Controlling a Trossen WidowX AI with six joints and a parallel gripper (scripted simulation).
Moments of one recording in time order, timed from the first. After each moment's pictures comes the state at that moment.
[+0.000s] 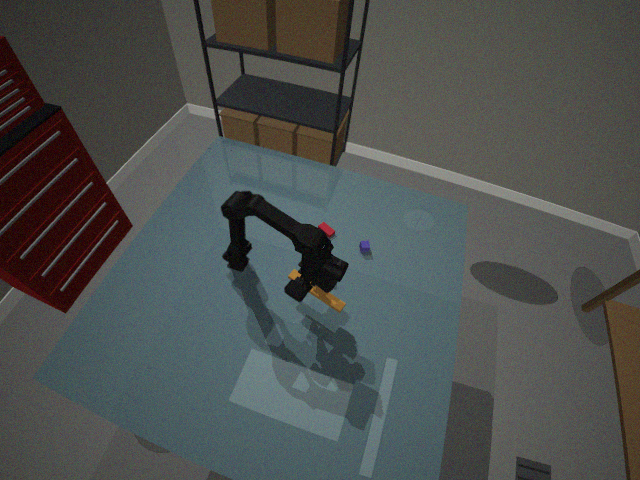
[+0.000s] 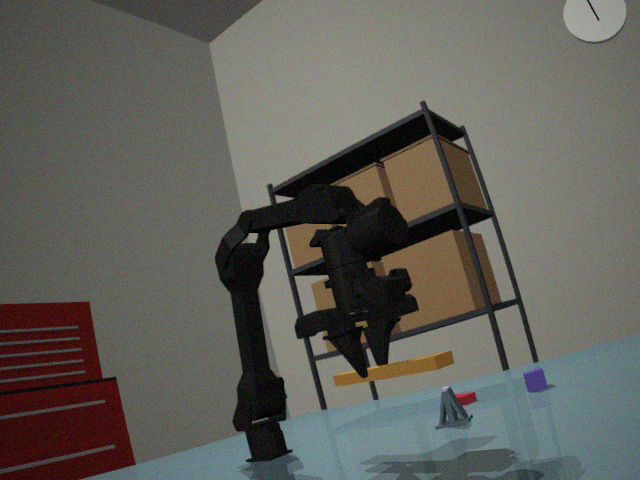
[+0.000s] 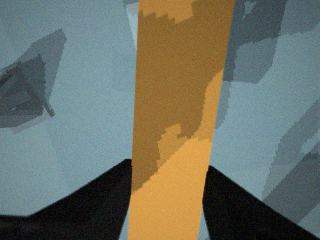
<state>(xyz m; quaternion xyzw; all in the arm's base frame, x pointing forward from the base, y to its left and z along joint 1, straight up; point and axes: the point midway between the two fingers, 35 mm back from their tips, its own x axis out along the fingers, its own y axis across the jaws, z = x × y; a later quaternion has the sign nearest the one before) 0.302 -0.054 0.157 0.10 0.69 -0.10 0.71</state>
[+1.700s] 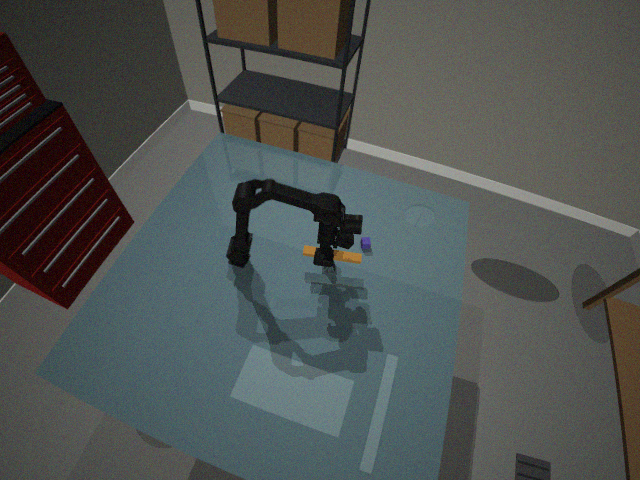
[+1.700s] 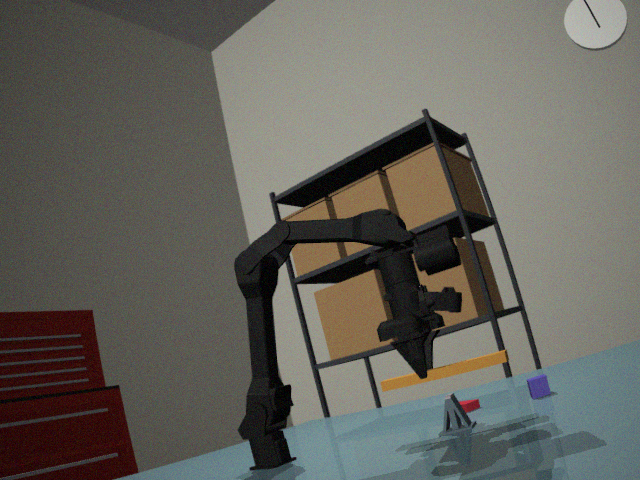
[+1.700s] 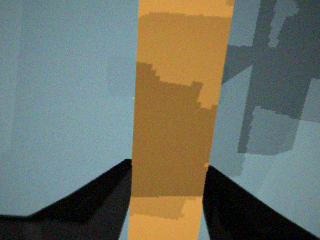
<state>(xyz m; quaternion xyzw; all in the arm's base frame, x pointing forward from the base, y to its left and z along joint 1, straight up) 0.309 0.079 0.140 -0.07 0.69 0.07 0.71</state>
